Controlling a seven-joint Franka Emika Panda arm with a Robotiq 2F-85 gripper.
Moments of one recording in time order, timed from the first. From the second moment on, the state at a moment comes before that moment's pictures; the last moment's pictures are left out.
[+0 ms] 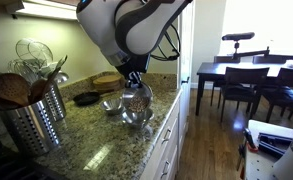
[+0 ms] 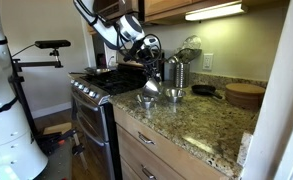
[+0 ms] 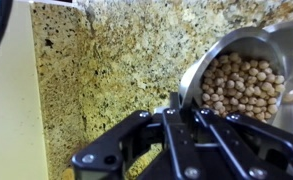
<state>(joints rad) 0.15 0.15 0.15 -2.08 -0.77 2.01 0.42</state>
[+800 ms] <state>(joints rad) 0.25 0.17 0.17 -2.07 -0.91 1.81 0.55</state>
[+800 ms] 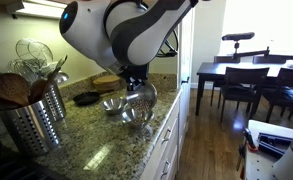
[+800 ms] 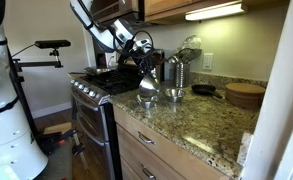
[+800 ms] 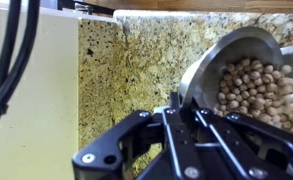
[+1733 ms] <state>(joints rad) 0.29 0.25 0.21 -2.01 -1.01 1.68 0.58</state>
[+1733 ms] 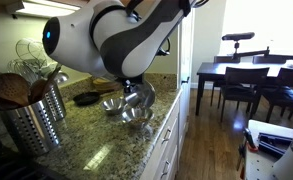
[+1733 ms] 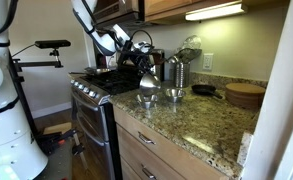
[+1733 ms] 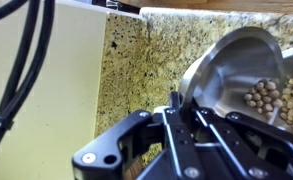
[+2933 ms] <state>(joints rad) 0.44 0.40 0.27 -1.77 -1.05 1.34 0.60</state>
